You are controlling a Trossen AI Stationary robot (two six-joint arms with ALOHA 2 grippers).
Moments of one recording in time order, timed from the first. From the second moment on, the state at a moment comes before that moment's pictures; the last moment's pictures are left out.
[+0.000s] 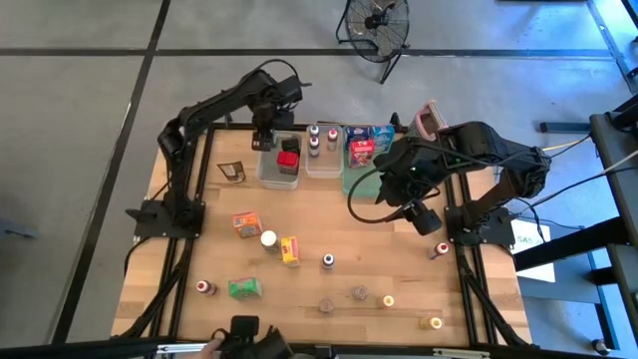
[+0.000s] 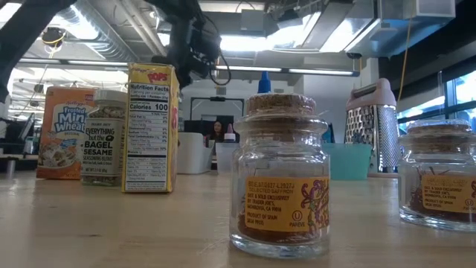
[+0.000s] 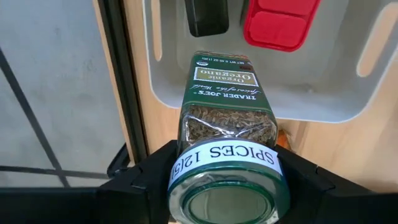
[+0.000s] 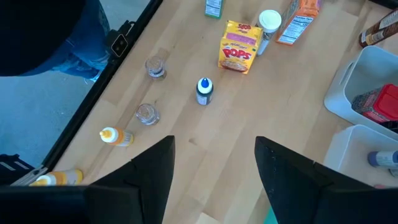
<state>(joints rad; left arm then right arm) 0.68 1.93 1.89 -1.55 -0.20 0.64 0.14 1.59 2.10 -1.52 -0.21 -0.30</state>
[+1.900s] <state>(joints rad) 0.72 2.14 1.89 -1.44 -0.16 0.70 0.14 1.59 2.10 -1.52 -0.27 -0.27</state>
